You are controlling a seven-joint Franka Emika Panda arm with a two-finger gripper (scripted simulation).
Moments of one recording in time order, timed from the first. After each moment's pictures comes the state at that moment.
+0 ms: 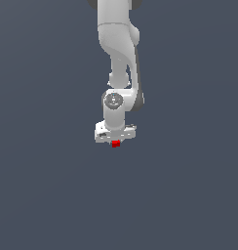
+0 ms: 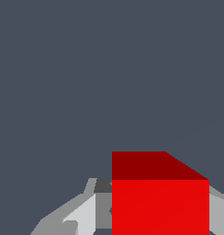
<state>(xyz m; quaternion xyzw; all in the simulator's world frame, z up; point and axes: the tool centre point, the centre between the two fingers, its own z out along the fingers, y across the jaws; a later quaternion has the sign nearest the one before) -0.048 -0.019 0.023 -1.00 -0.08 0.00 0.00</state>
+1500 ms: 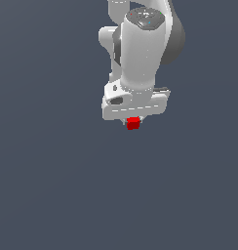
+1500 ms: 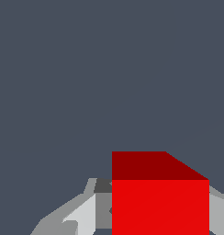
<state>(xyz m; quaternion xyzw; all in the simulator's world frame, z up) 0.013 0.047 0.264 -1.00 -0.08 0.00 0.00</state>
